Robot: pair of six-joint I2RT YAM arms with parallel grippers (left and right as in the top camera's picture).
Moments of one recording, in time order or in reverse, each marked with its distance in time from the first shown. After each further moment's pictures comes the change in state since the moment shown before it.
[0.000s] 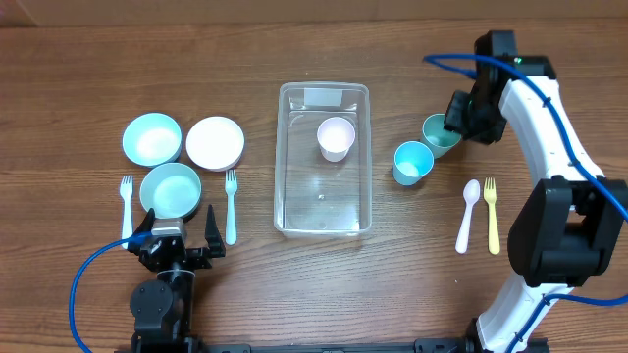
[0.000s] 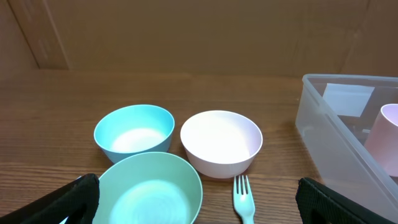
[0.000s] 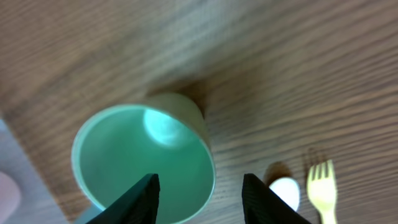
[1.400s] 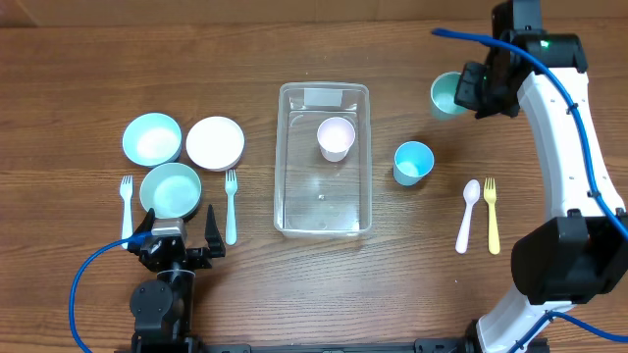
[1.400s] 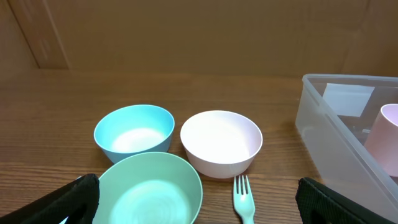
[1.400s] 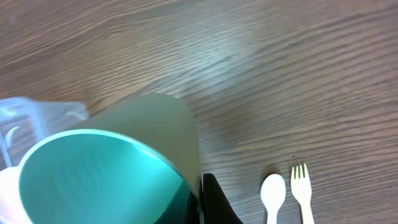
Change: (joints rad) left arm 0.000 0.000 0.000 0.000 0.000 0.000; right arm 0.039 -0.092 0.239 -0.149 0.015 -0.040
